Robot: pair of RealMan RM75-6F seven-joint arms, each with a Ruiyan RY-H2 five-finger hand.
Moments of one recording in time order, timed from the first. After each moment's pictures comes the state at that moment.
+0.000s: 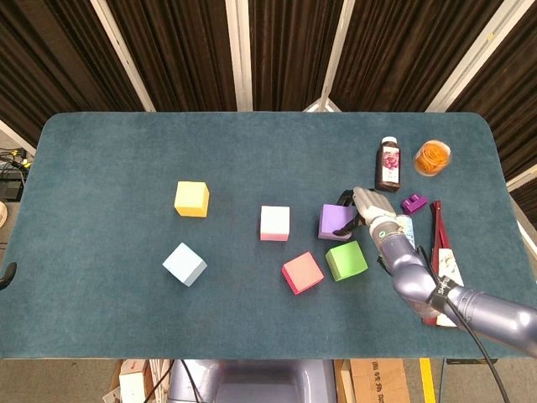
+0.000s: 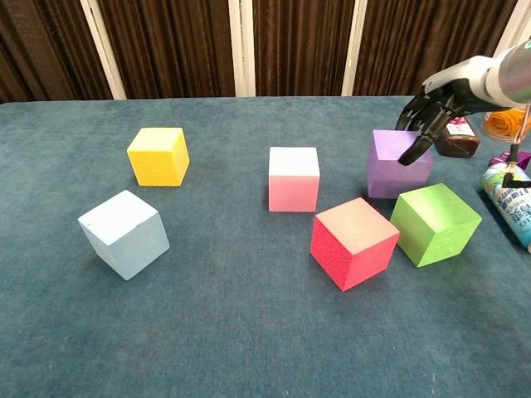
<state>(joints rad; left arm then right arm) -0.08 -1.15 -0.16 -1.54 1.34 1.55 0.09 1.03 -1.25 0.29 -1.55 -0.02 0.66 -0.51</state>
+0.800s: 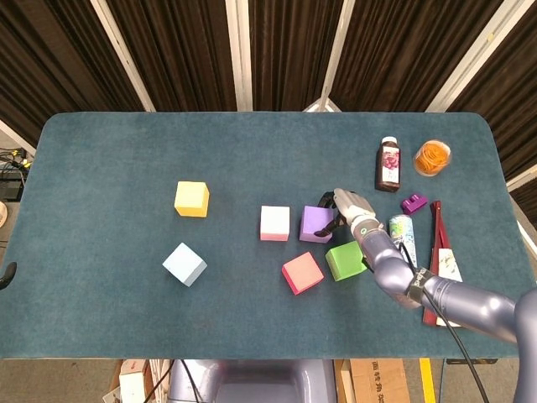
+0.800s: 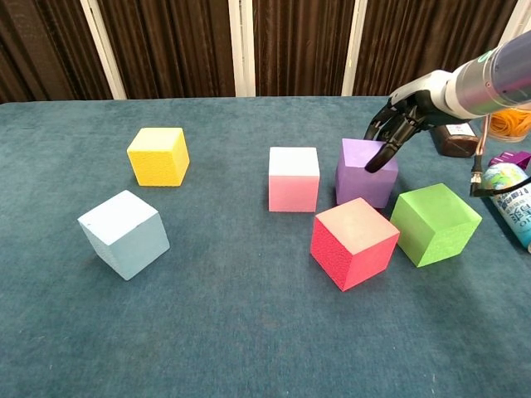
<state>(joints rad) -0.08 -1.14 -0.16 -1.54 1.34 1.55 0.08 1.14 -1.32 0.20 -1.45 -0.01 0.59 -0.38</state>
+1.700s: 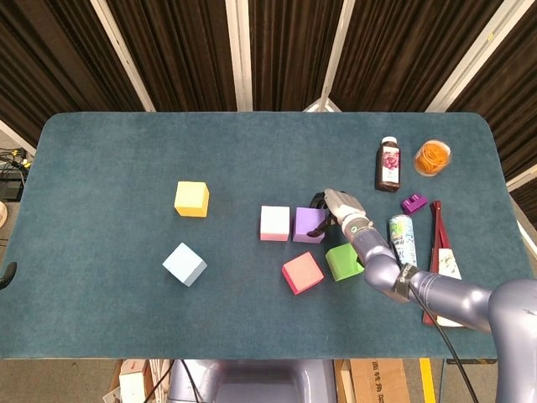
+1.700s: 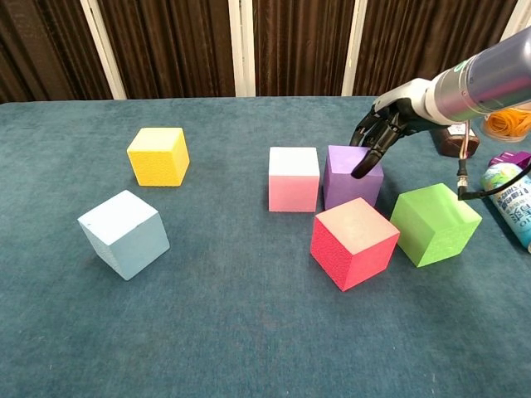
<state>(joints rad) -0.08 -1.14 -0.16 -1.54 1.34 1.54 0.08 1.21 -1.37 0.13 -1.37 -0.04 0.54 -0.30</state>
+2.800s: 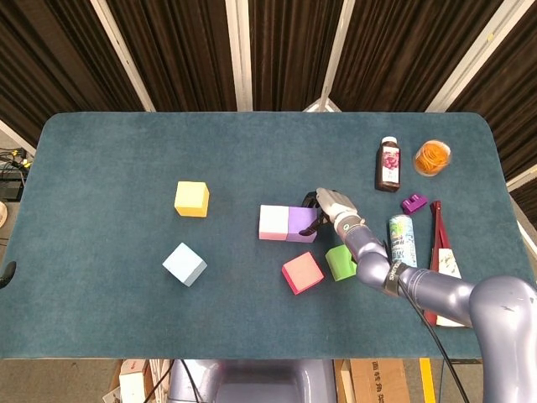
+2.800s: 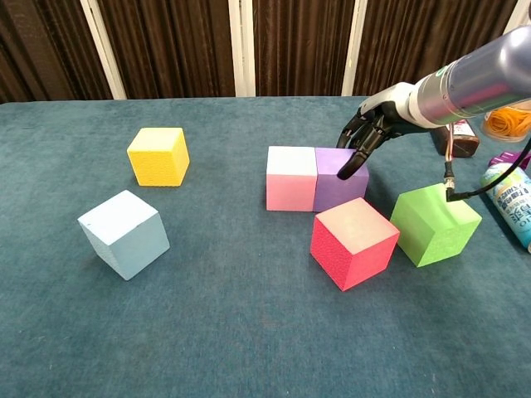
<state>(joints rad) -0.08 -1.15 -0.16 -1.54 1.33 1.54 0.09 1.25 -1.42 0.09 -1.30 -0.08 0.50 -0.21</state>
